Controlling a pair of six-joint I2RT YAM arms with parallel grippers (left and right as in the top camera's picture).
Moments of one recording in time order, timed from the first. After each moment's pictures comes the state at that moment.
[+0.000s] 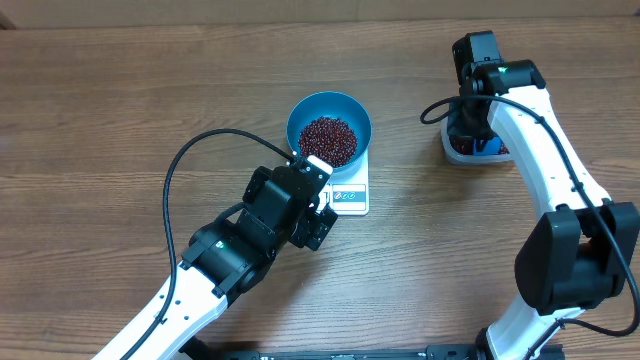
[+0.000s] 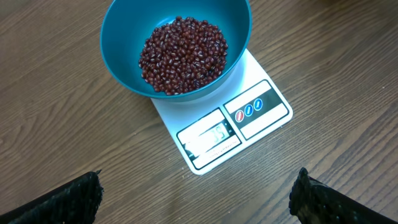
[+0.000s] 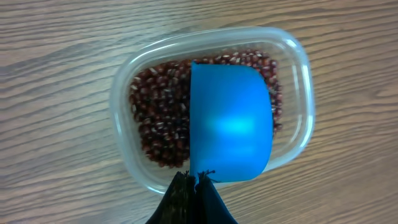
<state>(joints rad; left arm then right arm) -0.69 1.16 0.92 -0.60 -0.20 -0.02 0.12 1.88 1.63 -1.10 0.30 0.25</state>
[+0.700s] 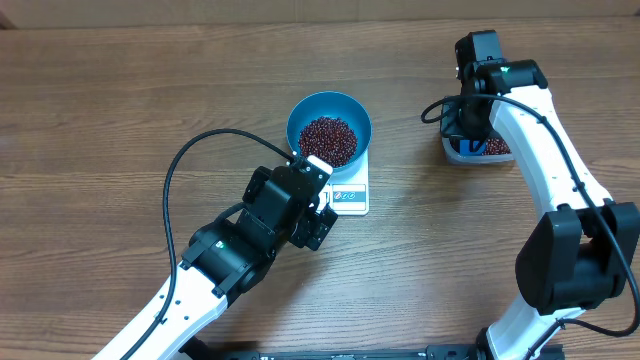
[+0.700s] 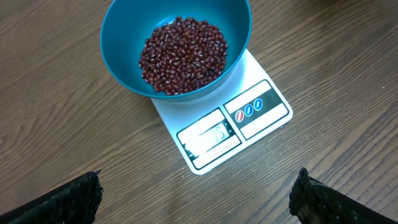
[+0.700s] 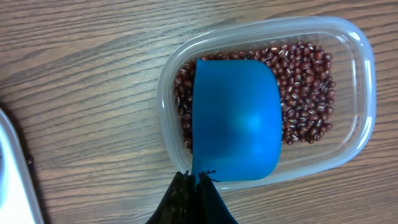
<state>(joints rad) -0.69 1.16 0.92 -0.60 -0.20 -0.02 0.12 1.88 1.63 -1.09 0.14 0.25</state>
